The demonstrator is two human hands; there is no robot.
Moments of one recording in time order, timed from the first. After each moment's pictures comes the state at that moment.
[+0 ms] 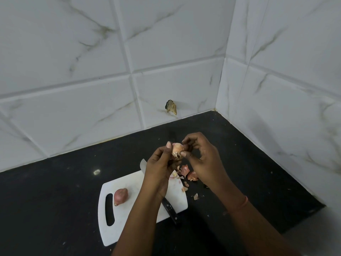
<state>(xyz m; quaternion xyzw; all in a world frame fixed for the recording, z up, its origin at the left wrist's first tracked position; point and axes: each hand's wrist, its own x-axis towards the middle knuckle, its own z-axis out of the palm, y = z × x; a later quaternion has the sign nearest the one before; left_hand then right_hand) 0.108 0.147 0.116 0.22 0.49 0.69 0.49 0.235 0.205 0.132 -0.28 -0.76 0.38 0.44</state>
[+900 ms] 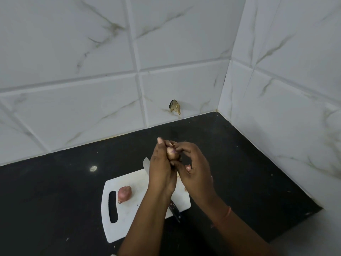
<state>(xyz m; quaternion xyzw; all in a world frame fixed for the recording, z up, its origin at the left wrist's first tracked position) 0.107 0.145 0.131 0.13 0.40 0.77 0.49 0.198 0.169 0.117 -0.27 -0.75 0.32 0.51</state>
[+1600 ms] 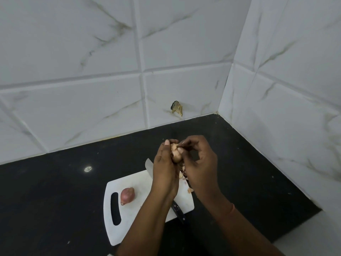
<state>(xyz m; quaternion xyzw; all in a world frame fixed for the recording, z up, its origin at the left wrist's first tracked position) 0.094 0.137 0.133 0.19 0.43 0.74 0.49 0.180 0.164 0.142 -0.30 -0.70 0.34 0.56</state>
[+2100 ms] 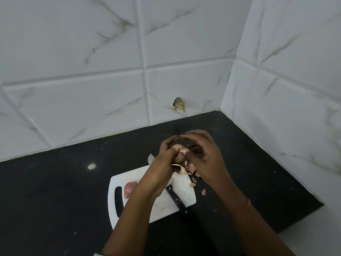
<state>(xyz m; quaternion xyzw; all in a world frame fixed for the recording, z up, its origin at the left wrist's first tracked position) 0.072 0.114 0.137 0.33 0.52 0.58 0.53 0.204 0.179 0.137 -0.29 -0.78 0.33 0.44</state>
